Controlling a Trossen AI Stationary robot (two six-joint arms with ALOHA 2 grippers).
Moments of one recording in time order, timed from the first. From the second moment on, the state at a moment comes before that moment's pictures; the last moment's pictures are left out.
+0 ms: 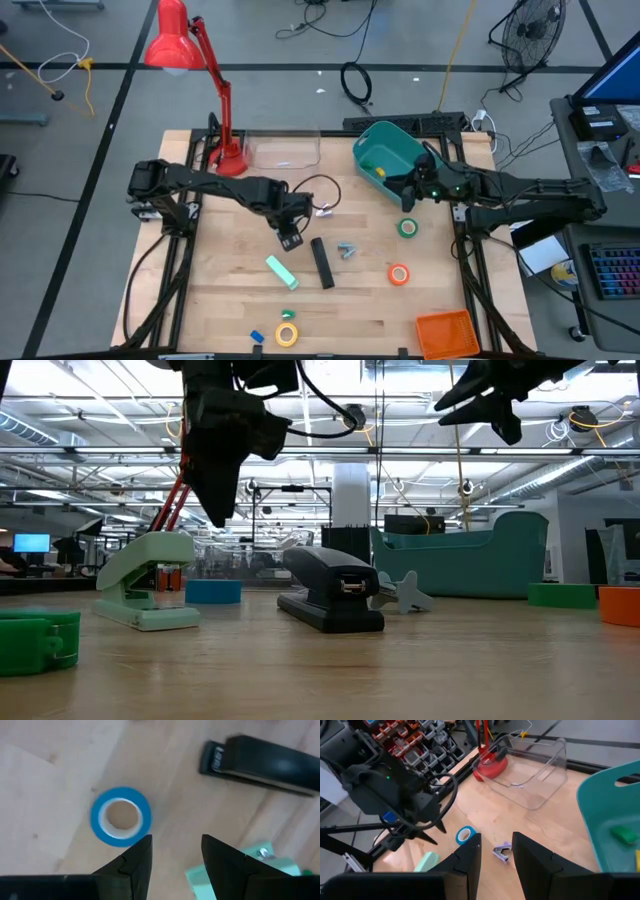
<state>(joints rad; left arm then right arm) -0.03 1.70 1.28 -0.94 0.08 -0.52 -0.05 0.79 0.73 -0.33 0.26 0.68</state>
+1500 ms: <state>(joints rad) -0.92 1.89 1.34 -0.72 -0.09 -0.90 0.10 0.97 0.73 -0.27 0.26 0.79</state>
